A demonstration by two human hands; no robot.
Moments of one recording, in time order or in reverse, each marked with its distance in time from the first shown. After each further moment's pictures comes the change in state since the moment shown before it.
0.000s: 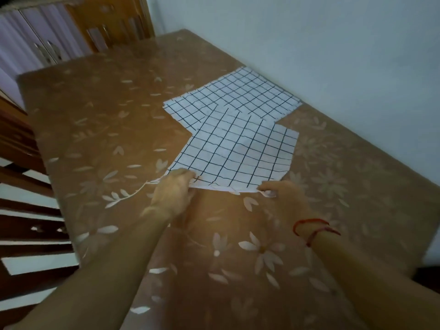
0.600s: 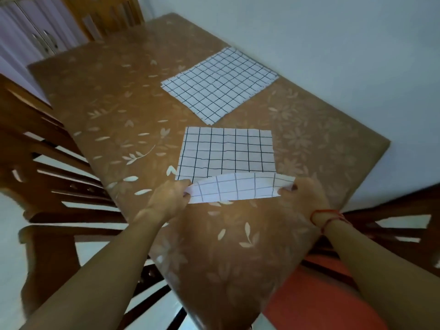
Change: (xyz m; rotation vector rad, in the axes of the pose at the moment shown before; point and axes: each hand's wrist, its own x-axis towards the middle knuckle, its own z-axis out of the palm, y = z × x) left_hand -0.170 0.050 -0.052 0.046 -0.261 -0.055; right_hand -0.181 0.000 -0.061 -0.112 0.056 0.338
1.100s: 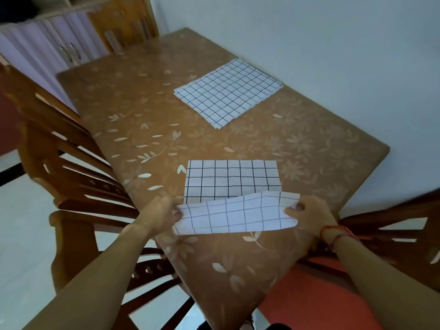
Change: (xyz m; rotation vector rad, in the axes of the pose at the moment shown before) left_hand -0.070 -0.032 -0.007 -0.065 -0.092 -0.011; right_hand -0.056 0.013 -0.011 0.047 -0.139 0.009
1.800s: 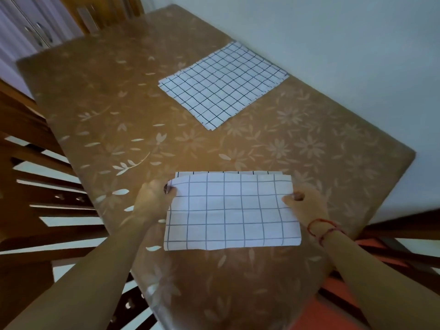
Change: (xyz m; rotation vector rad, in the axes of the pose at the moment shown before) left_hand 0.129 0.004 0.002 -0.203 0.265 -0.264; right_hand 0.123 0.009 0.040 0.233 0.102 0.223
